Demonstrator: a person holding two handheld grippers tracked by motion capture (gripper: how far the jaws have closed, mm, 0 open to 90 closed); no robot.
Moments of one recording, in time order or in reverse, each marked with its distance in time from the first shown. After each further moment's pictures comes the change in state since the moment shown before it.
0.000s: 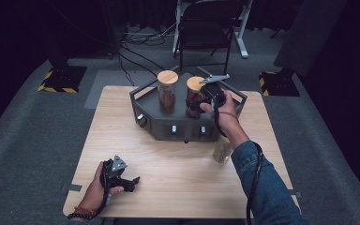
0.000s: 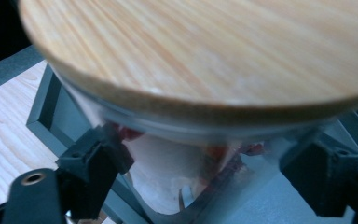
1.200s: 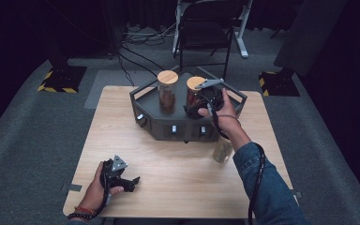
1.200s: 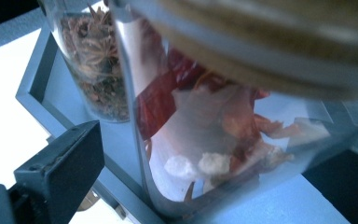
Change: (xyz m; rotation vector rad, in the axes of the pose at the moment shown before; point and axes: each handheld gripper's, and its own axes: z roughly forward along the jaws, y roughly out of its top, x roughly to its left) left arm 0.000 0.000 0.000 0.000 0.000 0.000; right arm 0.012 -0.007 0.003 0.049 -0.029 -0.097
